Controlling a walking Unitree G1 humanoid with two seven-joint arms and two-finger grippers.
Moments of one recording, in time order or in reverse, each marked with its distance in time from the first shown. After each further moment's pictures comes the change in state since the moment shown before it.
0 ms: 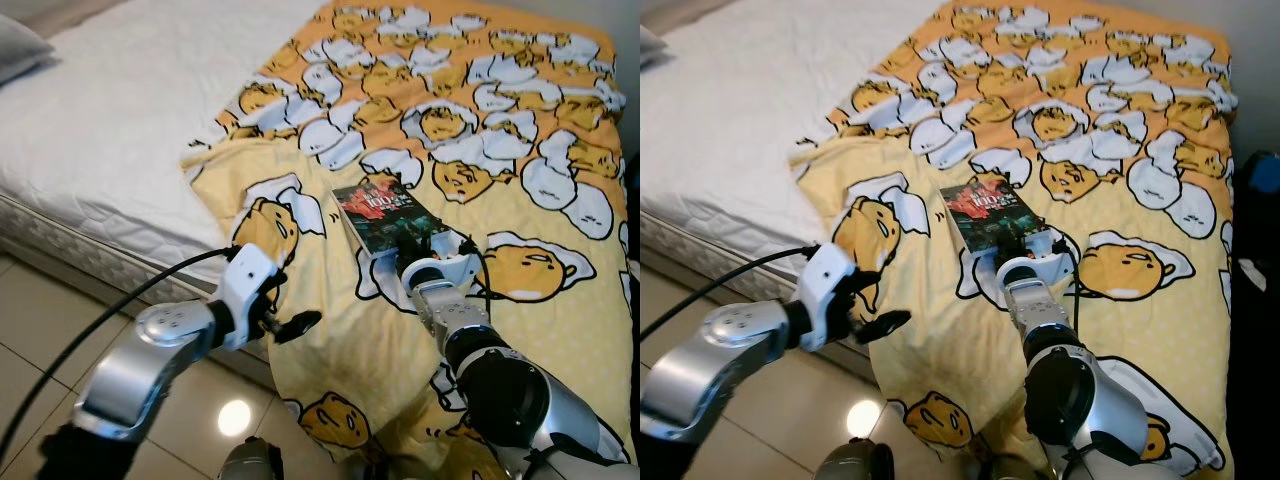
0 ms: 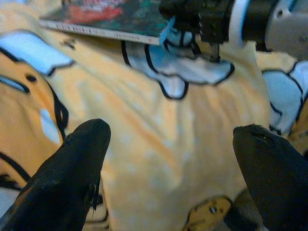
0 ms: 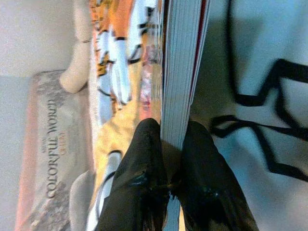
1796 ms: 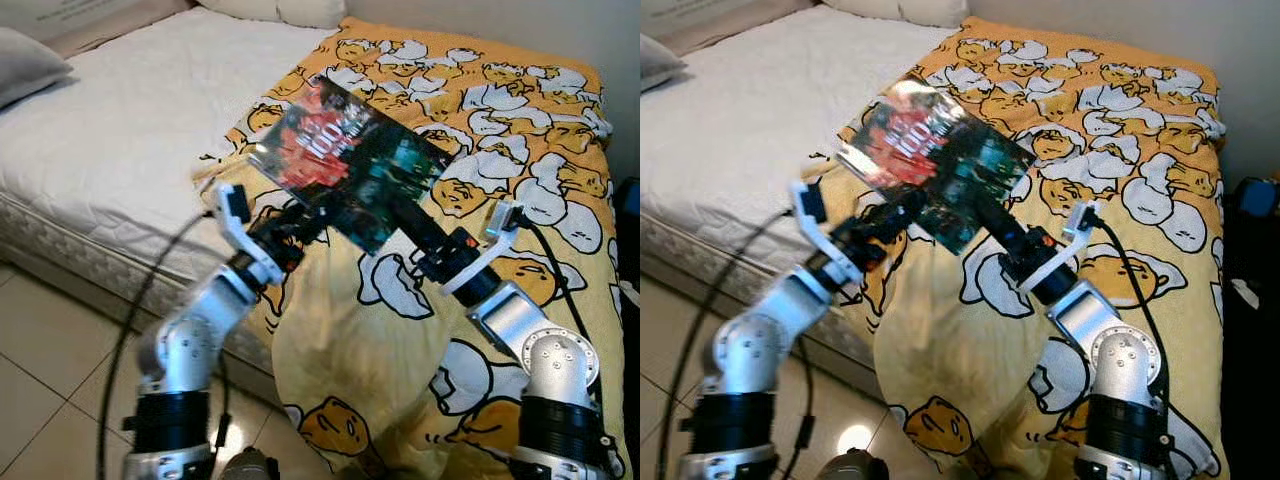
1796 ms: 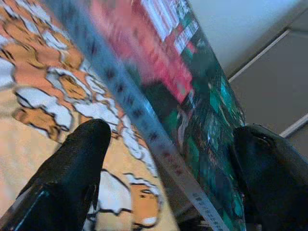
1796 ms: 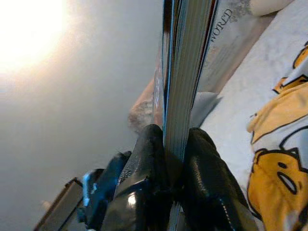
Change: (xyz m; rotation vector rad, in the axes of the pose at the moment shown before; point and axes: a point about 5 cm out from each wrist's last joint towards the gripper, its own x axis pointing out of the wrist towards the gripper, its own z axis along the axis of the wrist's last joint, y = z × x) left arm 0.030 0.004 0.052 -0.776 -0.641 -0.116; right arm -0.091 0.074 0.015 -0.338 0.380 0.736
